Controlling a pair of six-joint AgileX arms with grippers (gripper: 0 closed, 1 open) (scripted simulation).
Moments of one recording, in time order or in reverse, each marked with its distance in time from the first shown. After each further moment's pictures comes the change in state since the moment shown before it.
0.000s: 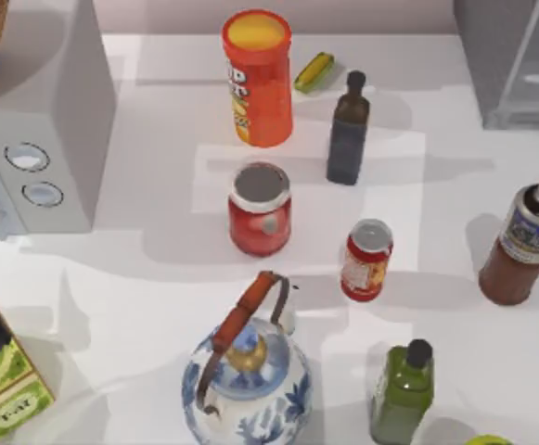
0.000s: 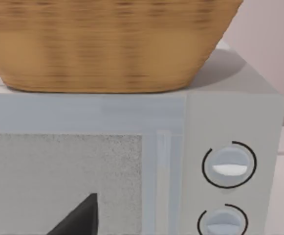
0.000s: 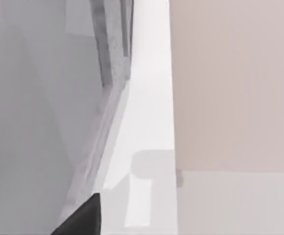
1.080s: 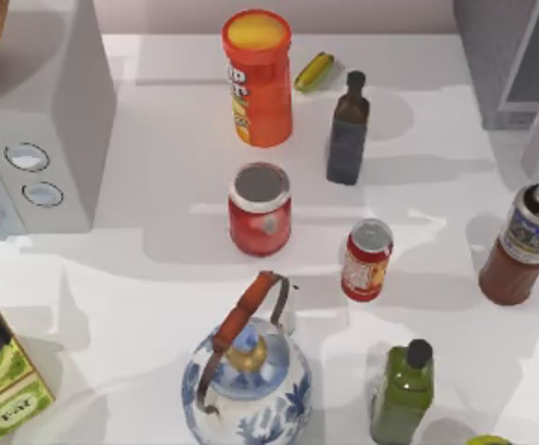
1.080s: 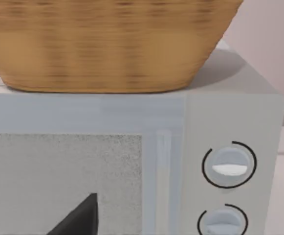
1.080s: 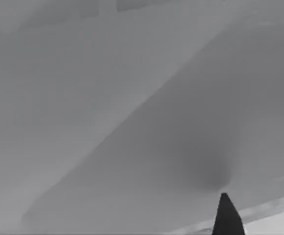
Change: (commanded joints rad) left arm 0.000 0.000 0.000 0.000 0.000 0.000; right arm 0.694 -0.148 -0.223 0.257 0.537 0.467
